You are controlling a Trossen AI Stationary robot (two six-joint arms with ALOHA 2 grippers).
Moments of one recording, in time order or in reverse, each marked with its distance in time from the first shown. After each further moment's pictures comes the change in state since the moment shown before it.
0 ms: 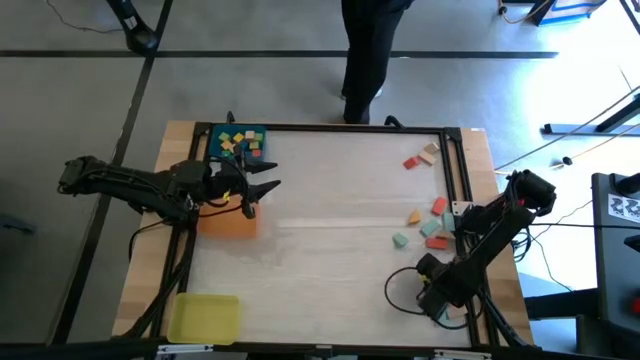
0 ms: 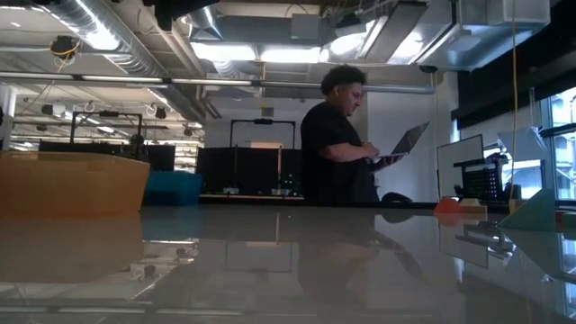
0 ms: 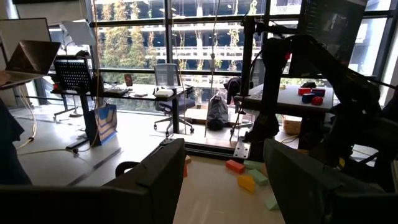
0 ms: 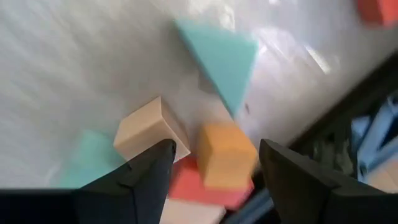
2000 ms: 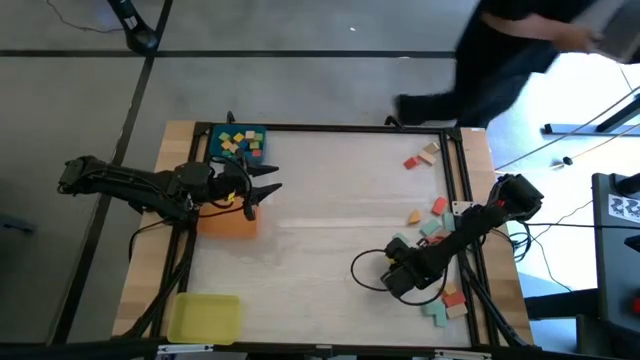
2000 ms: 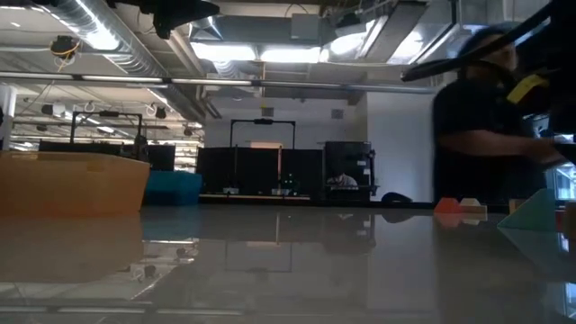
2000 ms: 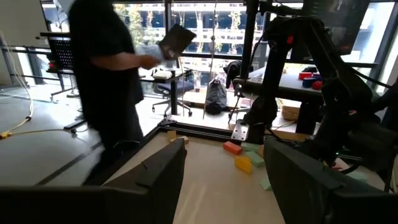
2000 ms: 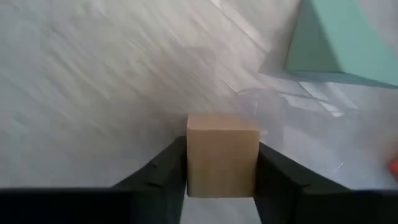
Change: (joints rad) left arm 0.000 0.000 0.000 -0.083 0.000 -0.056; right arm -0.260 0.089 -0.005 0.207 0.308 -0.232
